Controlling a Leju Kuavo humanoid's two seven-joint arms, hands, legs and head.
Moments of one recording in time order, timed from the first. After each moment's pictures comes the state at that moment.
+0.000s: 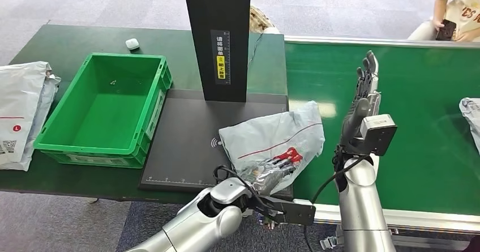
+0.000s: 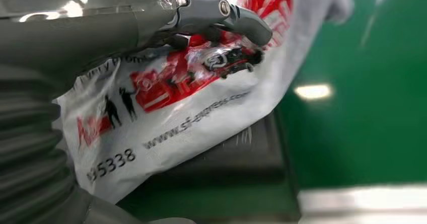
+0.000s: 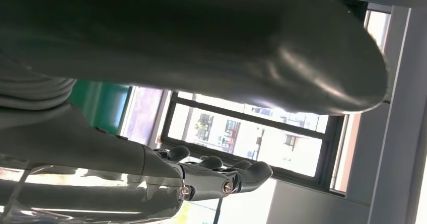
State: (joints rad) left arm -0.51 -0.35 -1.07 -0.72 -1.08 -0.19 0.07; right arm -0.41 0.06 0.13 -1.26 0.15 -0.18 -0.69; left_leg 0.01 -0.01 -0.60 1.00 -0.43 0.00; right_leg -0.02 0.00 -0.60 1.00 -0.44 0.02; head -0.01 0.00
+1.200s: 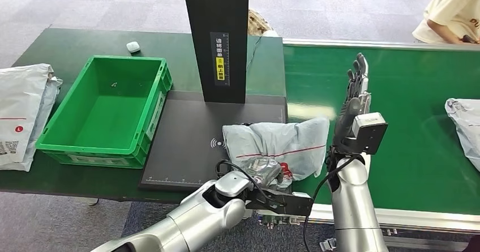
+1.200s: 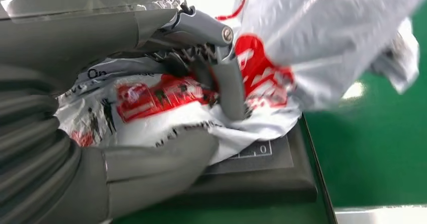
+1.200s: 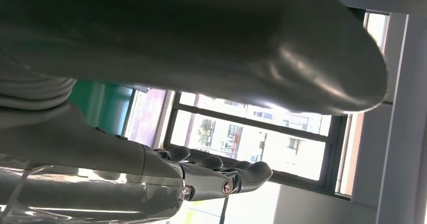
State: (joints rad) left arm -0.62 -0.37 -1.15 -0.51 -1.03 -0.15 0.13; right arm -0.41 0.11 0.12 -1.23 0.17 -0.17 -0.69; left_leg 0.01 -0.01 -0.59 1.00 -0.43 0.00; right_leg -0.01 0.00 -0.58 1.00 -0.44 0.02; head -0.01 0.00
